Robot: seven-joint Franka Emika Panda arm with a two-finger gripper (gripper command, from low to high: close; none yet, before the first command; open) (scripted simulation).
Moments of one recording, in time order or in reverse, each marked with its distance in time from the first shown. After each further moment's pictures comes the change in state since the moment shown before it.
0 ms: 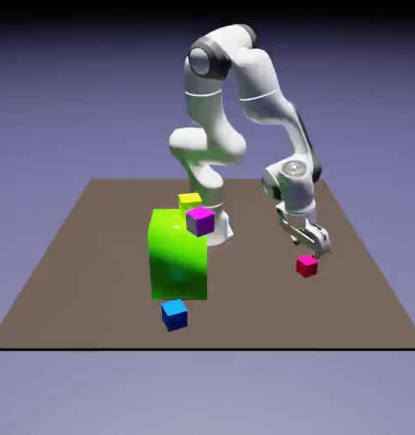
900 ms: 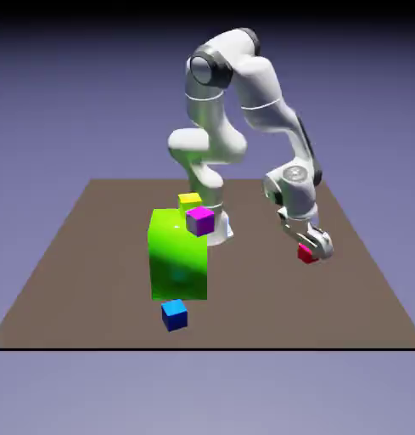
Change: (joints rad) arm -0.048 -0.025 0.050 -0.006 0.015 -0.021 -0.008
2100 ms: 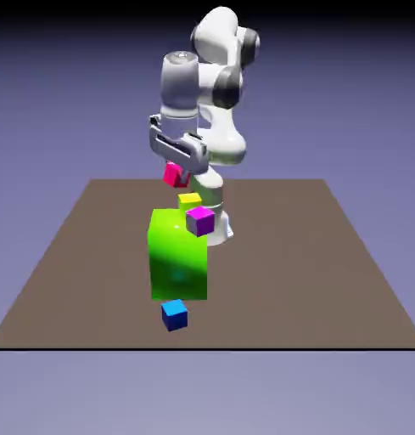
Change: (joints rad) arm -0.108 -0.955 -1.099 0.274 -0.409 -1.239 -0.938
